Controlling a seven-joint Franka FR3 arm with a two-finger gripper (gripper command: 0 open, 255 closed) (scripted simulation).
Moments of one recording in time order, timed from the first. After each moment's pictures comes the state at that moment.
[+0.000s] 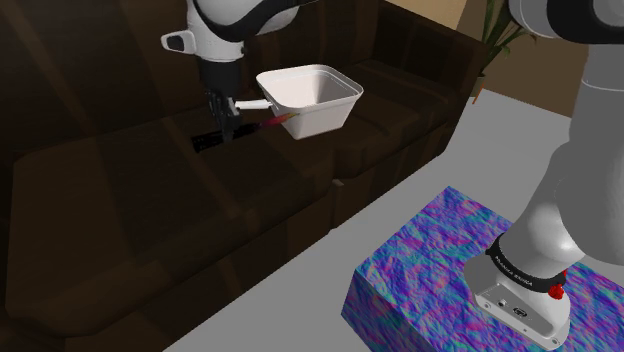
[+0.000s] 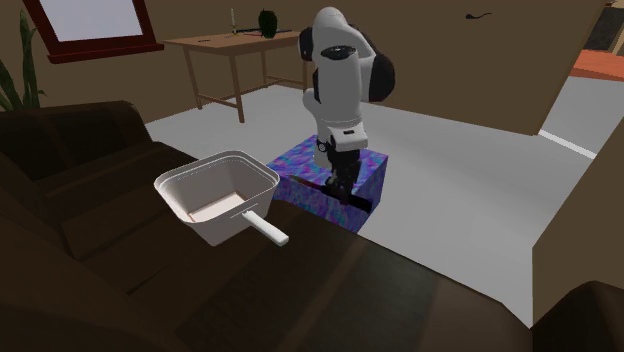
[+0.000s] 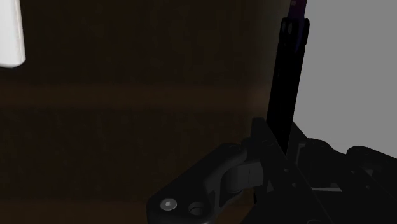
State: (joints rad) arm 0.39 0.39 0.22 -1.50 0.03 1.95 -0.96
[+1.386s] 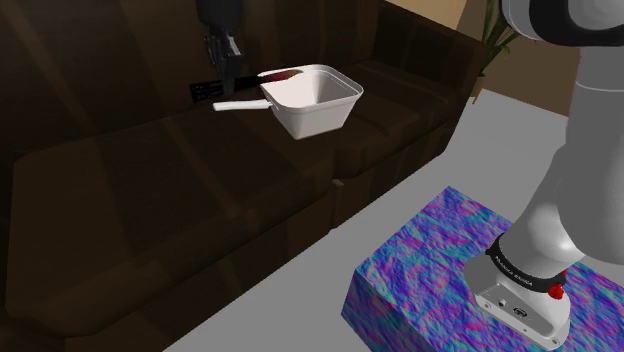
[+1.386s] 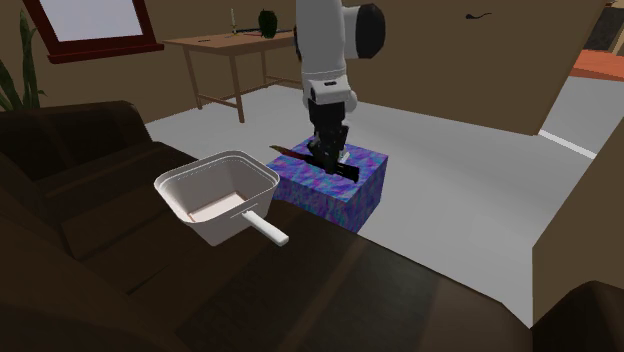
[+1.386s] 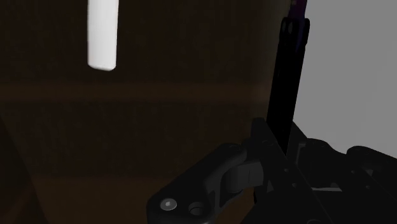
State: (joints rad) arm 0.36 0.42 0.20 -1.21 0.03 1.69 -1.00
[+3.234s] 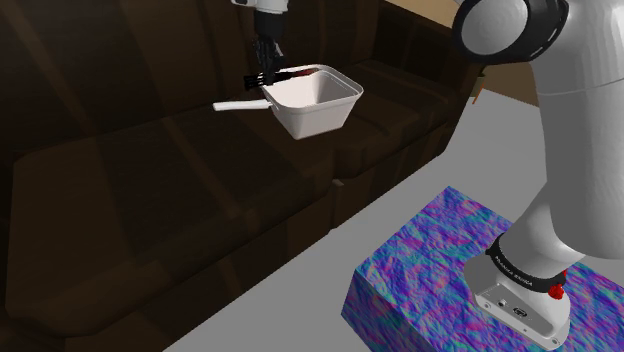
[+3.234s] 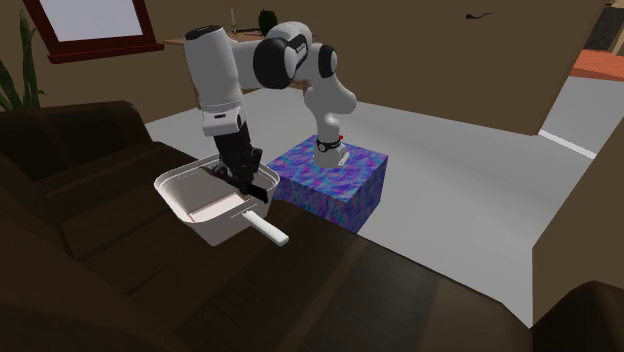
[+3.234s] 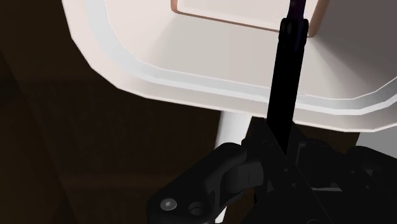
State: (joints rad) arm 0.14 0.63 0.13 -1.01 0.05 1.67 -1.30
